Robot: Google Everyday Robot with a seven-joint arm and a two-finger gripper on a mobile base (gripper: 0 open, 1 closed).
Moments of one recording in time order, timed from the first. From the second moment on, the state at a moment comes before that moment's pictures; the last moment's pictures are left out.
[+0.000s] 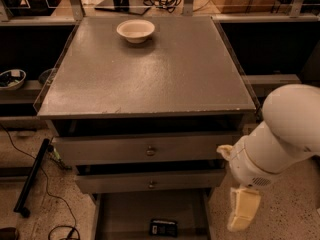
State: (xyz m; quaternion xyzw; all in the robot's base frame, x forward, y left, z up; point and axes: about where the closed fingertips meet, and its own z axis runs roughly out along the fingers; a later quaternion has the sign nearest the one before) arm 0.369 -0.156 0.747 -0.67 0.73 0.08 0.11
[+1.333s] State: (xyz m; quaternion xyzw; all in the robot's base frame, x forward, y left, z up) arm 0.380 -0.134 0.669 -0.66 0.73 0.12 0.12
